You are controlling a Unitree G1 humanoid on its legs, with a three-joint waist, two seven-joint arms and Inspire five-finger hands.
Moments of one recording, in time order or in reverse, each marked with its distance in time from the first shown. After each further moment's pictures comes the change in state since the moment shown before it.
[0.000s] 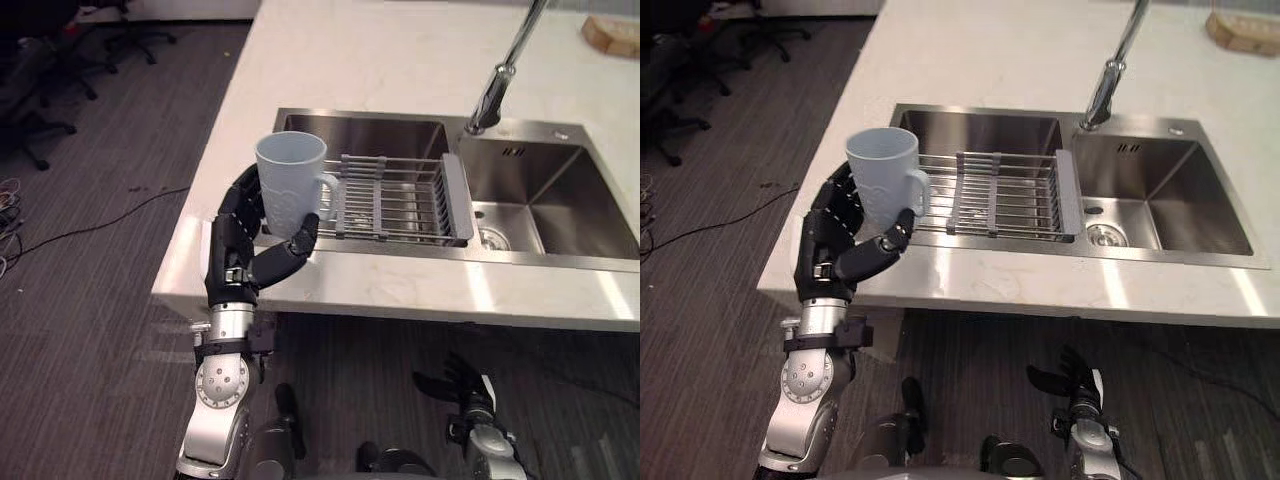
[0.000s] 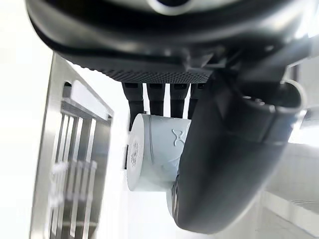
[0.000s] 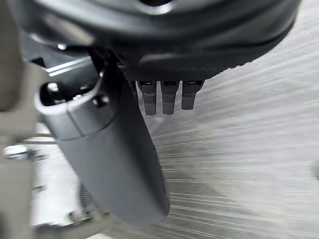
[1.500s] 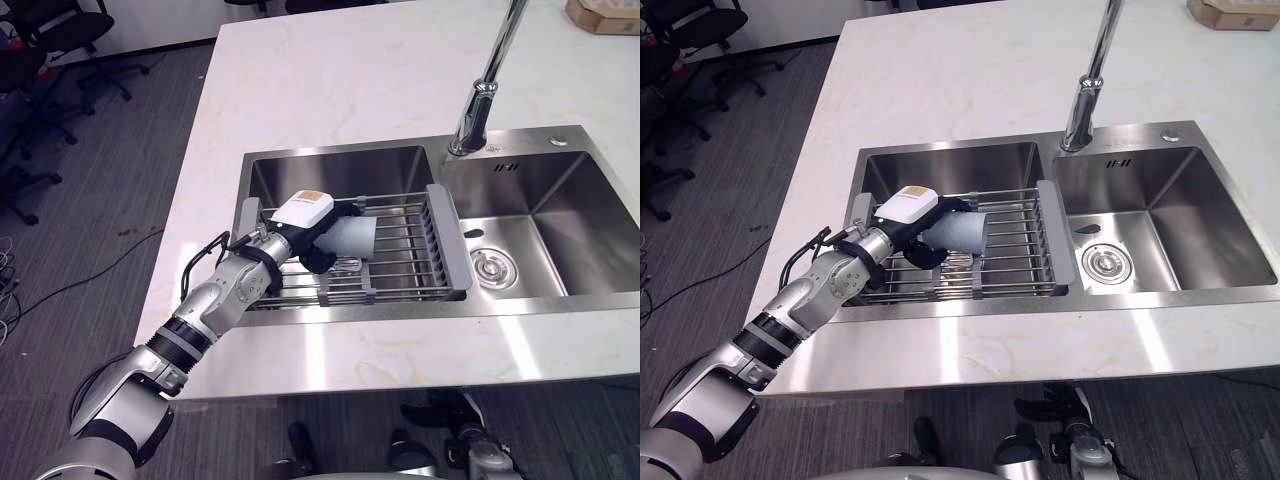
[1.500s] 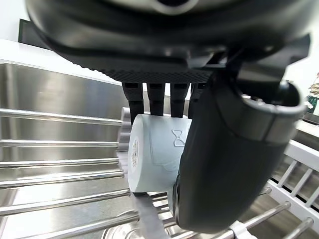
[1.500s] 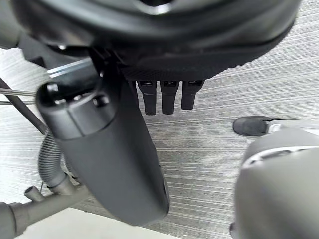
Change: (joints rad) left arm -0.752 0.453 -0.317 0.678 0.652 0.066 -0.288; right arm -0.011 -0.039 0.106 0.171 -0.102 0.063 0.147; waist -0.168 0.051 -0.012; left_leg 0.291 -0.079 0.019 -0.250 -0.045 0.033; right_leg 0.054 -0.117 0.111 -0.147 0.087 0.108
